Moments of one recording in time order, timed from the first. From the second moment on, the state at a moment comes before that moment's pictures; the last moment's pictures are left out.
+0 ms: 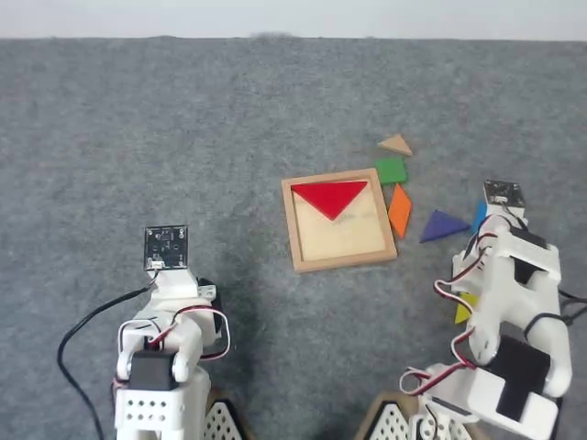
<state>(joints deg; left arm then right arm) -4.2 -103.1 97.1 72.2 11.1 20.3 -6.9 47.4 53.1 15.7</state>
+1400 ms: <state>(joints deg) -4.2 -103.1 97.1 72.2 11.1 16.9 3.1 36.8 58.3 8.8</state>
